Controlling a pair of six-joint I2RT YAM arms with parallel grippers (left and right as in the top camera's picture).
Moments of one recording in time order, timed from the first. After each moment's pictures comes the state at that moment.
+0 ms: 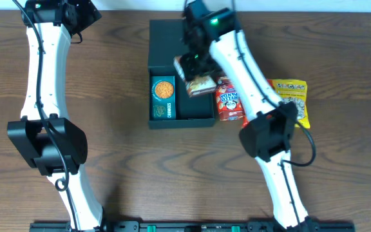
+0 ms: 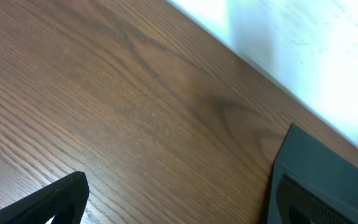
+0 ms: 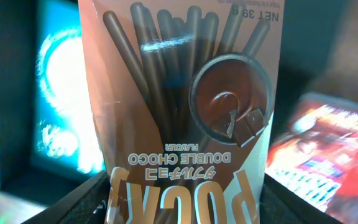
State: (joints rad) left arm 0.07 2.11 2.19 -1.00 -0.13 -0.54; right arm 0.51 2.47 2.57 -1.56 -0.08 0.20
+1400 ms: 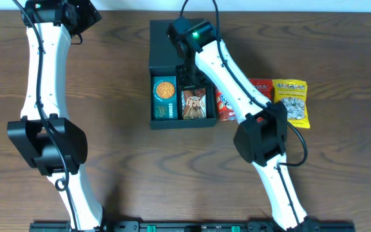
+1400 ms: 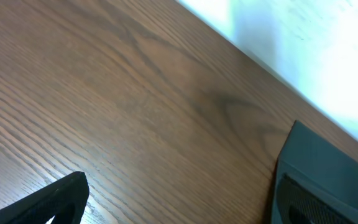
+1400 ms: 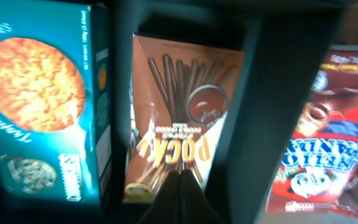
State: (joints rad) left arm 0.07 2.11 2.19 -1.02 -0.13 -0.54; right arm 0.56 2.45 2.40 -1.50 0.04 0.40
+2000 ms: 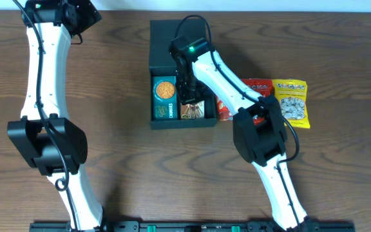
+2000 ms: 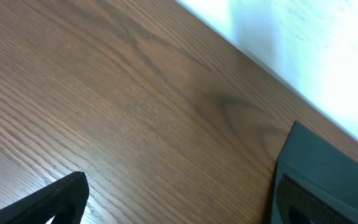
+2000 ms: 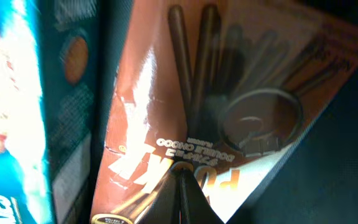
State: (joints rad) left arm 0.07 2.11 2.19 -1.02 -0.13 -0.54; right arm 0.56 2.45 2.17 -1.31 -0.05 0.27
